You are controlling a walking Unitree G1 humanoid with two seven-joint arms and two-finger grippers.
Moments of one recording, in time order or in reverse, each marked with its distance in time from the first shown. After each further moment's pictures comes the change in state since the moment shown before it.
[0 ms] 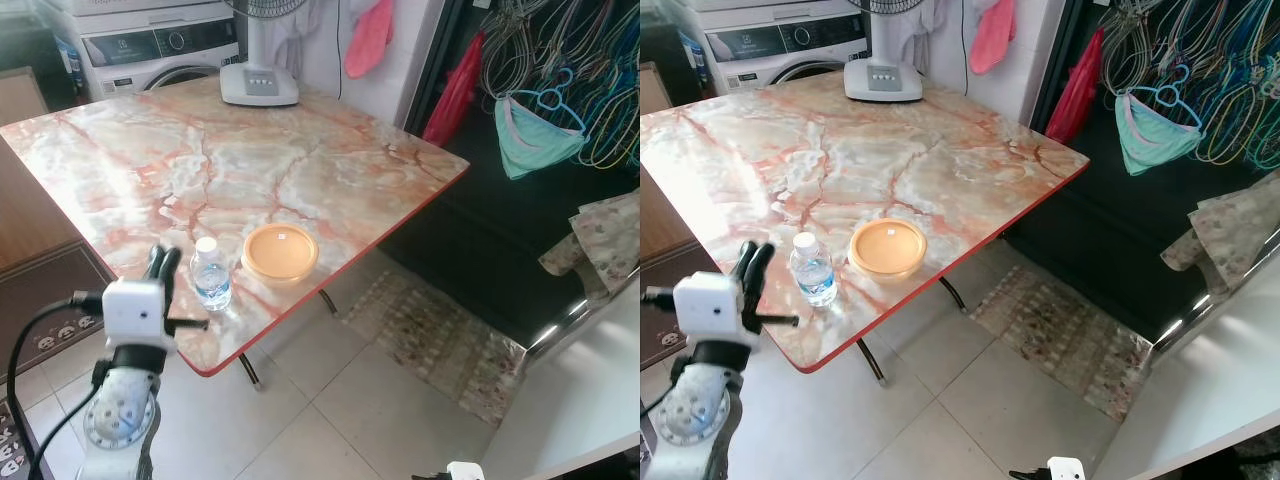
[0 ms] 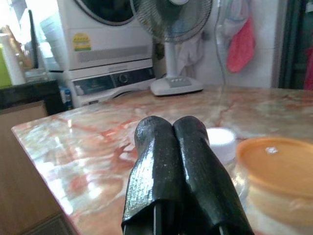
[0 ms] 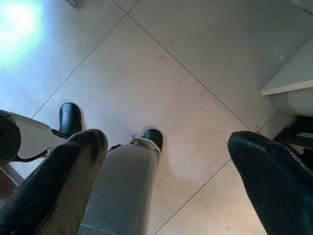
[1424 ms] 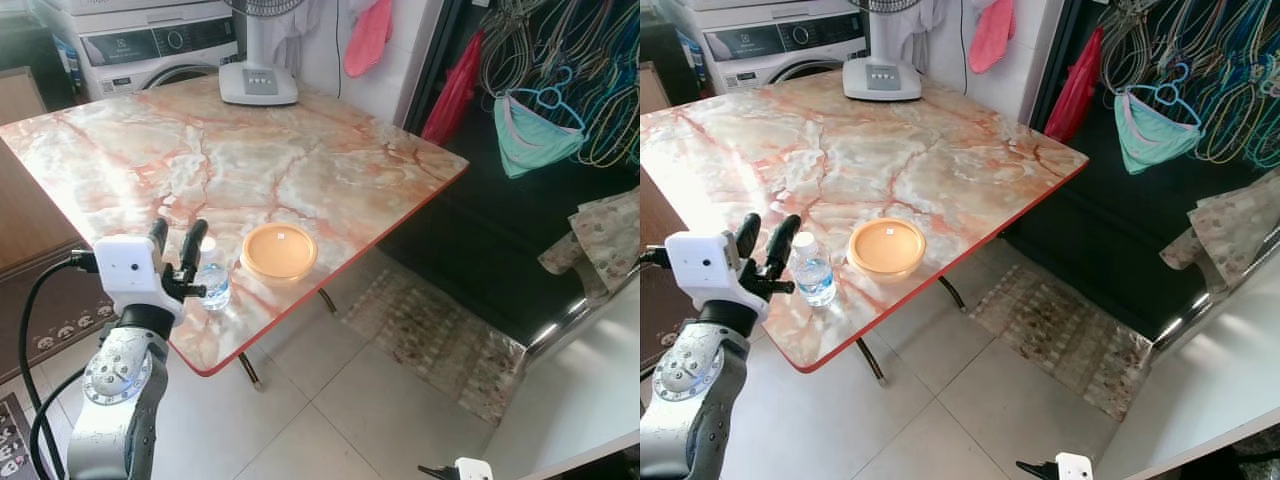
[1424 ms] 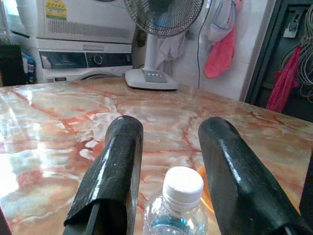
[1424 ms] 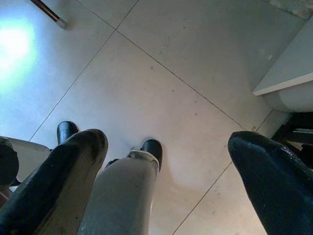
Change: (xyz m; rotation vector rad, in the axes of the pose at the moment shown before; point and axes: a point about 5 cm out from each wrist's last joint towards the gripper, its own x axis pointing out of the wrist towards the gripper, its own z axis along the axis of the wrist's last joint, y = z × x) left arm 0.025 -0.004 0.019 -0.239 0.080 -0.045; right arm 0.000 -0.002 0.003 0.078 -0.048 -0.040
